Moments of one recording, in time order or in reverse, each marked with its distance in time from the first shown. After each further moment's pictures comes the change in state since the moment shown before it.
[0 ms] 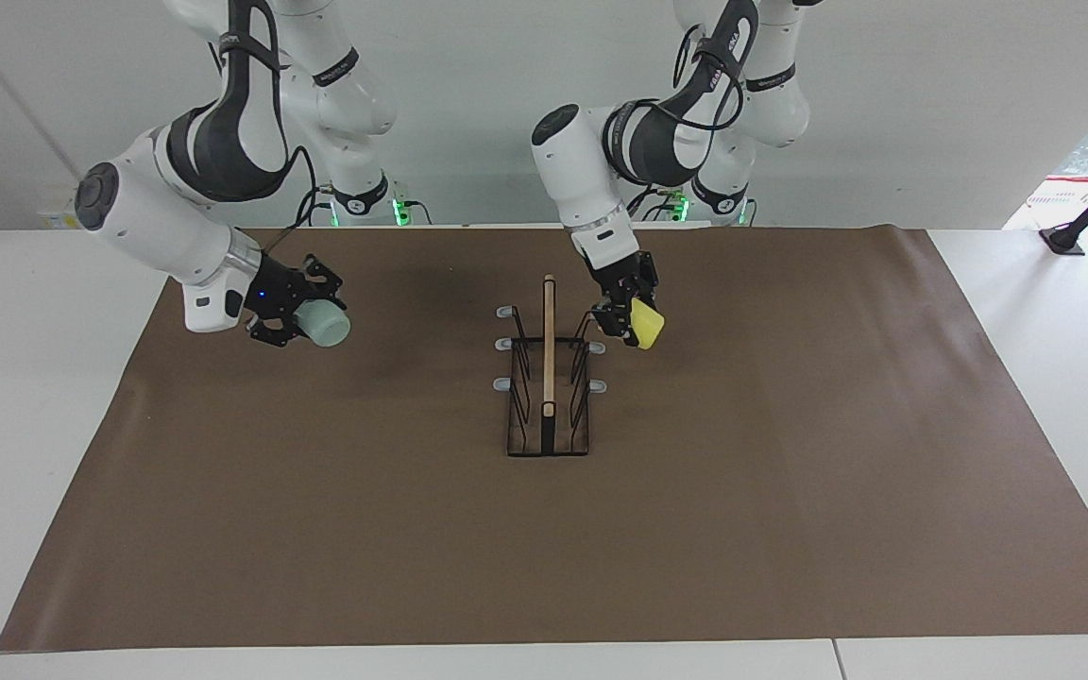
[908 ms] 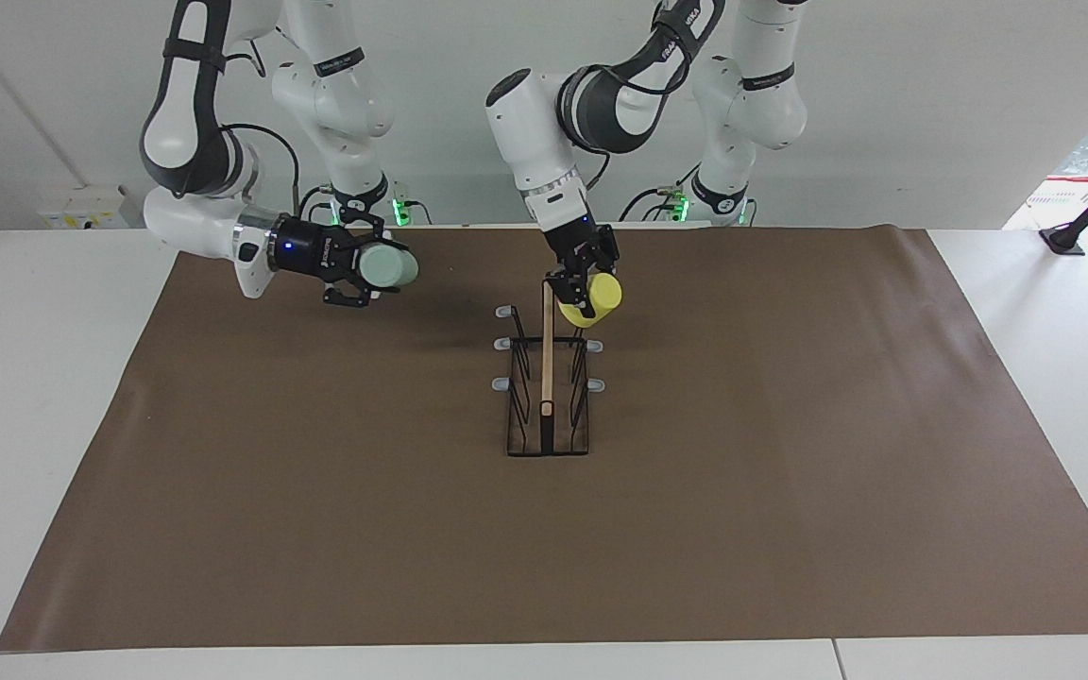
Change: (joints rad) left arm -0.101 0.000 -0.005 0.042 -0.005 -0.052 -0.031; right arm -0.010 -0.243 0.003 -0.555 1.056 -0.103 -0.718
